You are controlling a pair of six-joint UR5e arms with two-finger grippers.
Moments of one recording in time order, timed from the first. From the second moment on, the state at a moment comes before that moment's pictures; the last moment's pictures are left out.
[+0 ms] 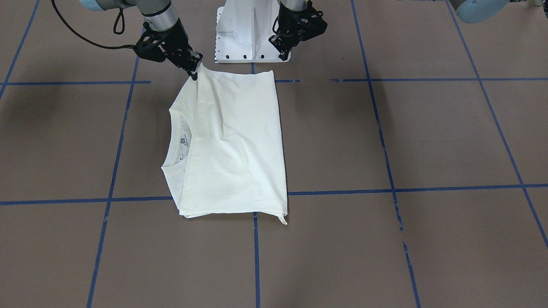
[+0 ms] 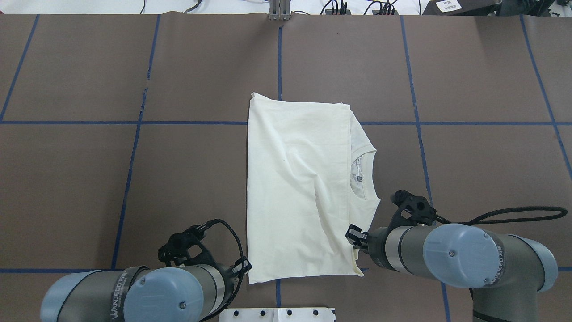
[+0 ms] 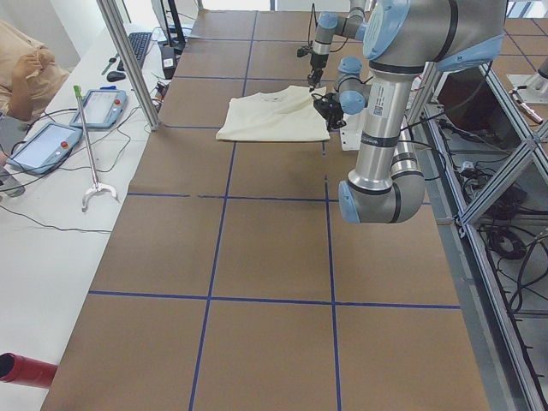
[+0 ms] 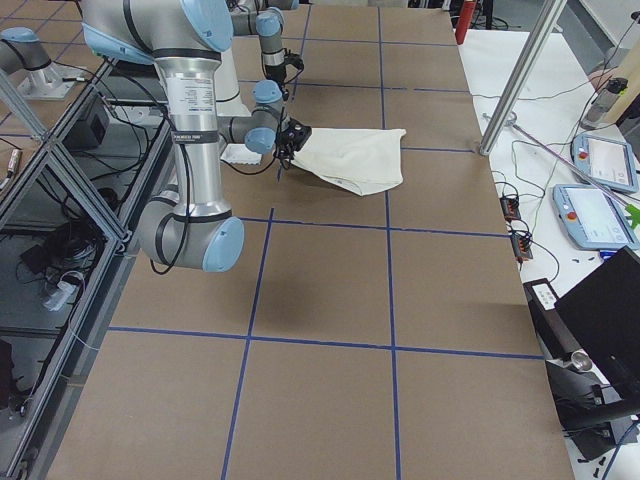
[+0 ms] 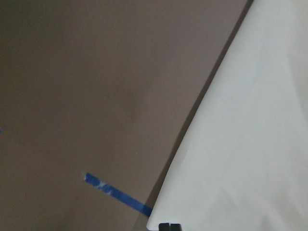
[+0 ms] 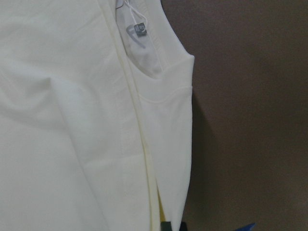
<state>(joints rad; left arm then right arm) -0.09 -2.01 -2.09 -1.54 -1.53 -2.11 0.22 -1.44 2.14 -1.28 1.61 1.95</state>
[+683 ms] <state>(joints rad) -0.11 -2.01 -1.96 -1.84 -1.57 -2.03 0.22 -1.43 2.14 -1.28 1.60 1.95</state>
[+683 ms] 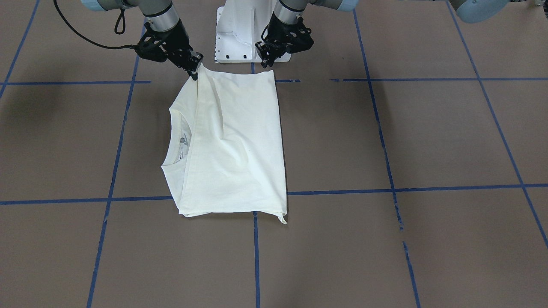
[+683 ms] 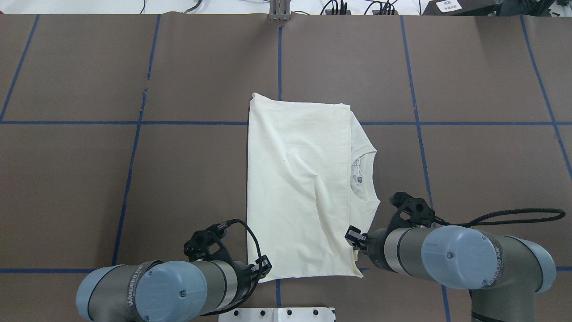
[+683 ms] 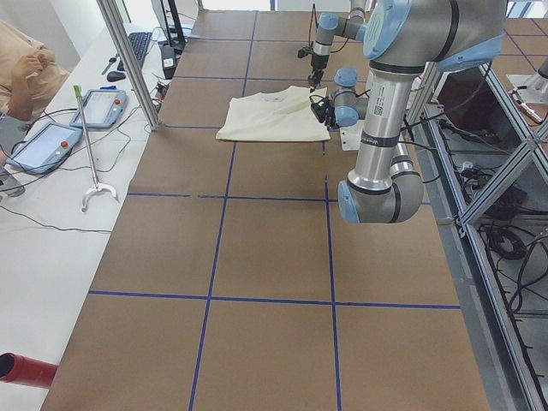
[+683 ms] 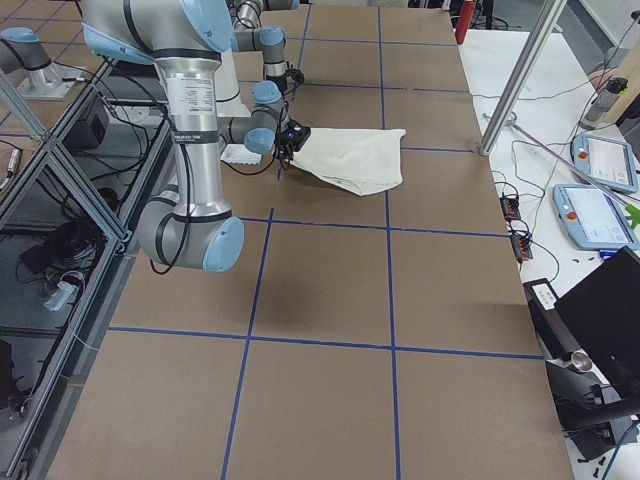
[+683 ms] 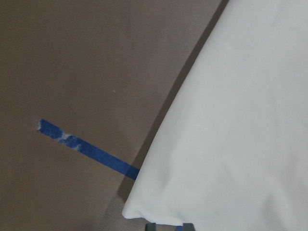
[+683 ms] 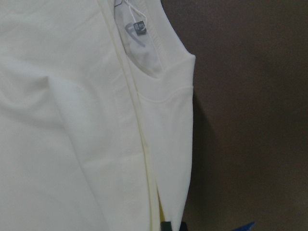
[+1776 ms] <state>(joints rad) -0.11 -2.01 -1.86 -1.90 -1.59 -2.02 0.22 -1.43 2.14 -1.28 1.60 1.95</state>
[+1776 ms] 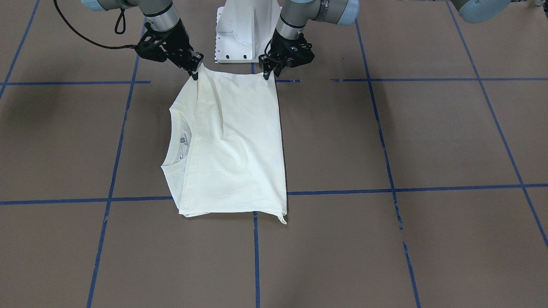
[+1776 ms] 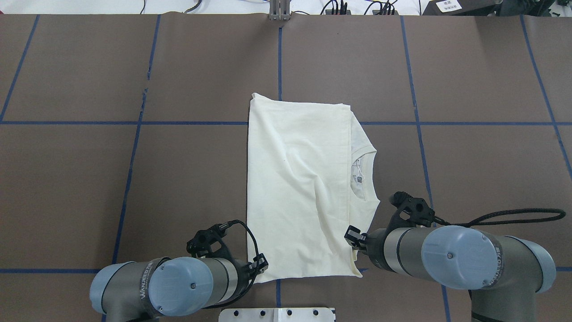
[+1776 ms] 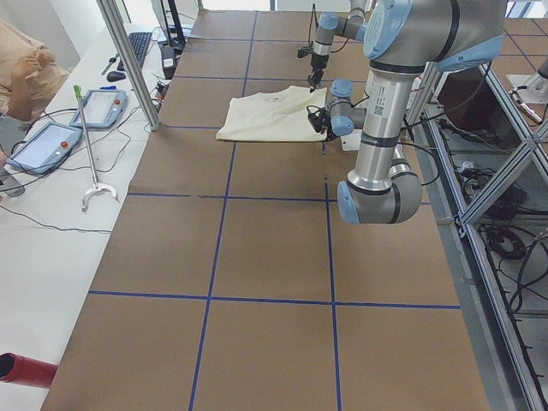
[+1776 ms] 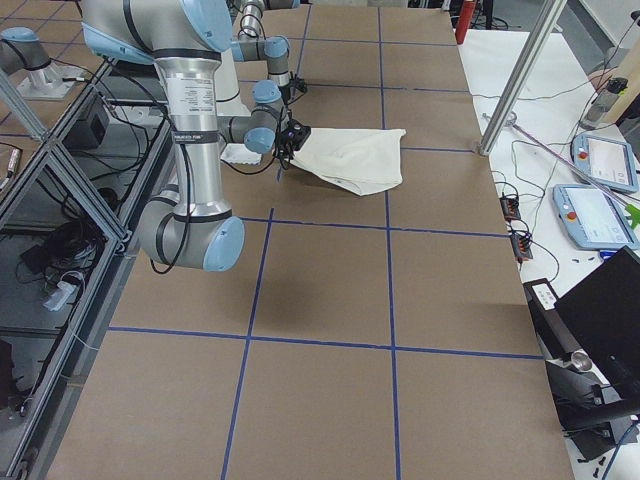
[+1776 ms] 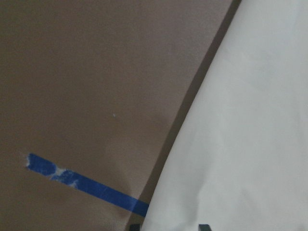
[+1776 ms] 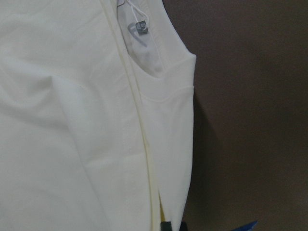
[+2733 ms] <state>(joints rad) -0.16 -2.00 -2.02 -1.84 -1.66 -2.02 0.24 -1.43 2.17 -1.28 1.61 1.94</state>
